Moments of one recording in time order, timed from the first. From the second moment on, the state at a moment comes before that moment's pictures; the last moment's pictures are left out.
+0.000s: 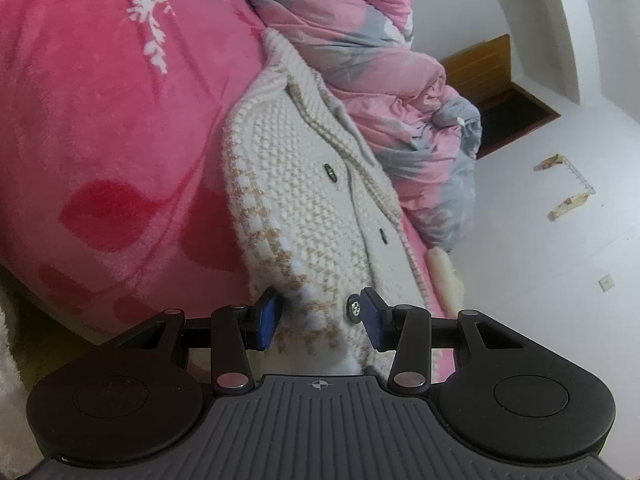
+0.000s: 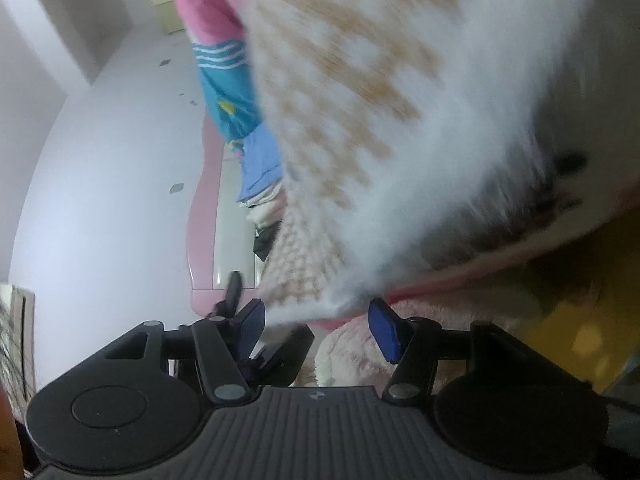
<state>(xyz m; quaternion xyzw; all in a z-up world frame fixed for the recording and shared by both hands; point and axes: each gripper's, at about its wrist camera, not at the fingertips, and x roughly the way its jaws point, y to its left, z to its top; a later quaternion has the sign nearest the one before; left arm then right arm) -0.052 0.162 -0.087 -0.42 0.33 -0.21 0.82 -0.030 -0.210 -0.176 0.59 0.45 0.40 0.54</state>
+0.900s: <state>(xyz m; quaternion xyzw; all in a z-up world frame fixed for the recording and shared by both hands) -0.053 0.172 -0.093 -0.43 0.32 -0.23 0.81 -0.029 -0.175 -0.219 0.74 0.43 0.33 0.40</state>
